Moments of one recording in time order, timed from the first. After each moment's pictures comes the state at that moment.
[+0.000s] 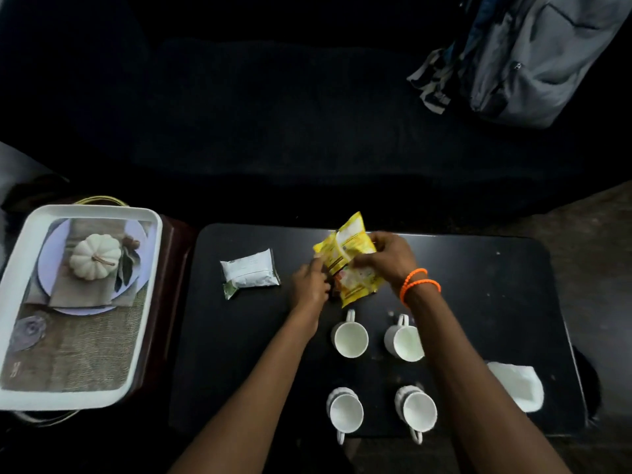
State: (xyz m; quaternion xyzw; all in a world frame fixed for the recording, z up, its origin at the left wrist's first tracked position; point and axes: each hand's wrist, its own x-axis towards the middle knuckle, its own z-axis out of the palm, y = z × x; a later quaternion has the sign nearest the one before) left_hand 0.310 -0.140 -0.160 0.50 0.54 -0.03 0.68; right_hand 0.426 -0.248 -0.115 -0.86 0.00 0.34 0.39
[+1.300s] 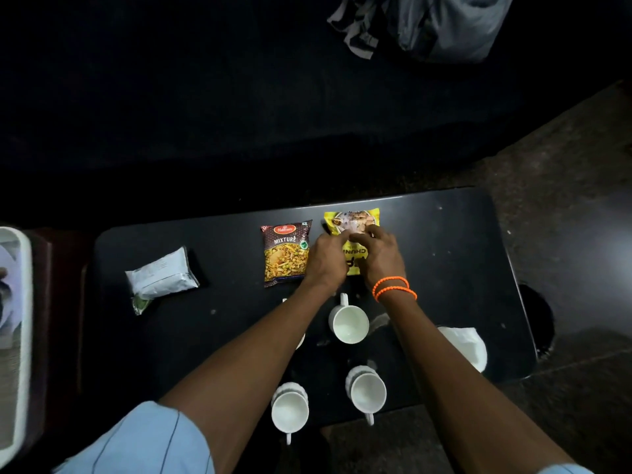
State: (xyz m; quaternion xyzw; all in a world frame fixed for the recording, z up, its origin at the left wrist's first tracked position) left_hand 0.414 -0.274 -0.193 0.89 0.16 -0.18 0.38; right_hand 0.444 -0.395 -0.199 -0.97 -0.10 0.18 0.16
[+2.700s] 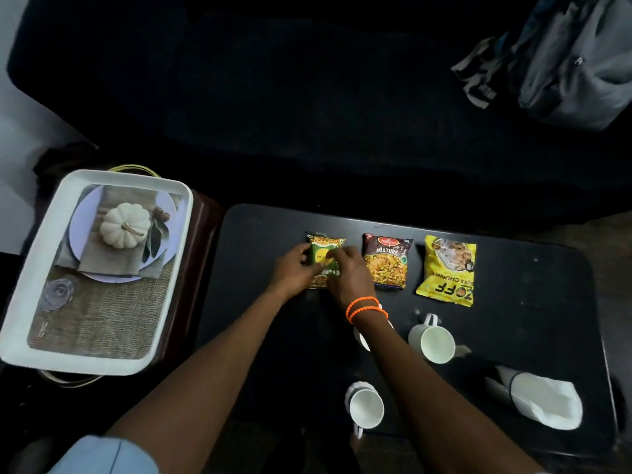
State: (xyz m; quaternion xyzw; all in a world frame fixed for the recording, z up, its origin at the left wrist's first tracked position) left_hand 0.276 -0.049 -0.201 0.71 0.41 -0.15 0.55; right_hand 0.334 -0.180 -0.185 -0.91 -0.26 0.21 0.24
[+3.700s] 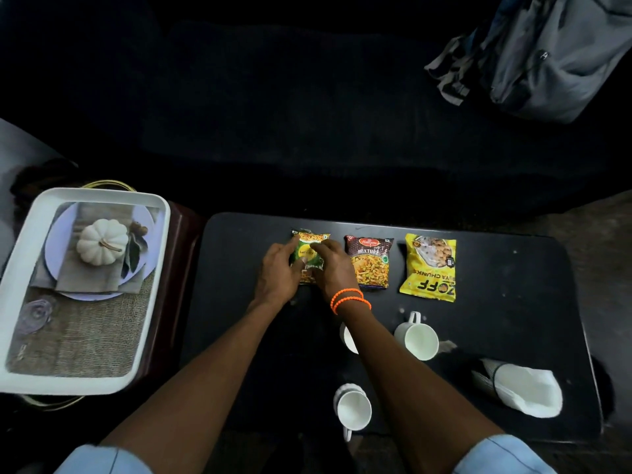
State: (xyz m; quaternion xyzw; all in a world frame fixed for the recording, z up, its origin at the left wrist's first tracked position) left_hand 0.280 -0.064 -0.198 0.85 0.32 -0.05 0.41; right_hand 0.351 -0.180 -0.187 -0.90 -0.24 0.24 0.27
